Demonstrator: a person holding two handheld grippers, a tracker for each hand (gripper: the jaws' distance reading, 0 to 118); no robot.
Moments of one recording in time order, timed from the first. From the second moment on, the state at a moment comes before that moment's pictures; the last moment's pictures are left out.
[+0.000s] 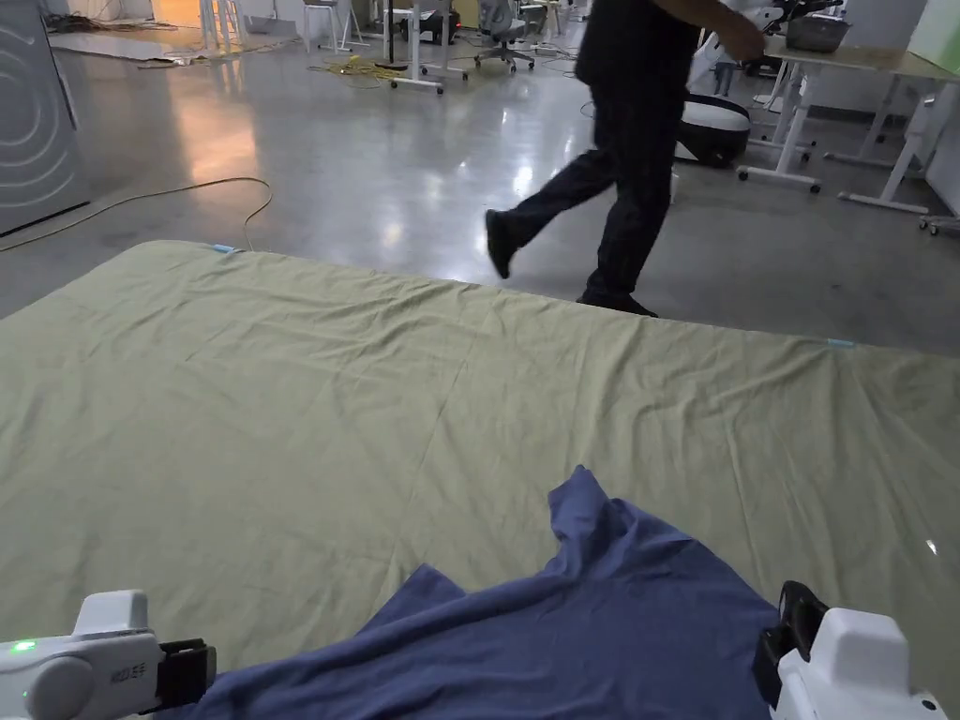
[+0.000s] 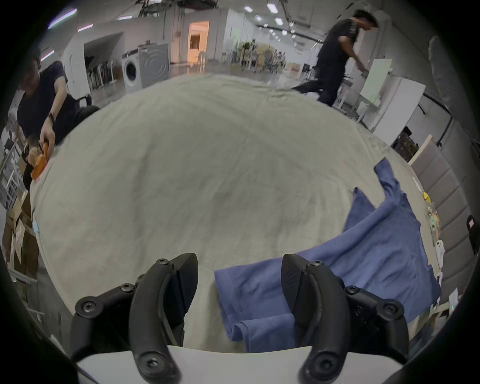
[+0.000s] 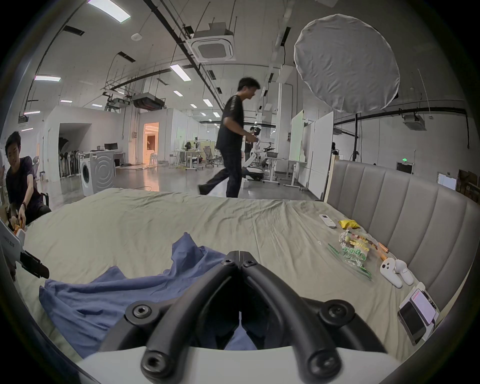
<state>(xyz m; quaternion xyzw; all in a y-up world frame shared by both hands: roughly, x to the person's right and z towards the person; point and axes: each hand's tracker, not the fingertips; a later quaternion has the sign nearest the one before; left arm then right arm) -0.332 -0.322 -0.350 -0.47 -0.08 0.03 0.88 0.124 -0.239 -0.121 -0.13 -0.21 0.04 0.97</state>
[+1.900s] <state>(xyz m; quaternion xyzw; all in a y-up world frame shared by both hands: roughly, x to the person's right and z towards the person) -0.316 -0.341 -0.349 -0.45 -0.09 -0.02 0.89 0.276 -0.373 -0.419 -0.48 -0.03 0.06 0.88</state>
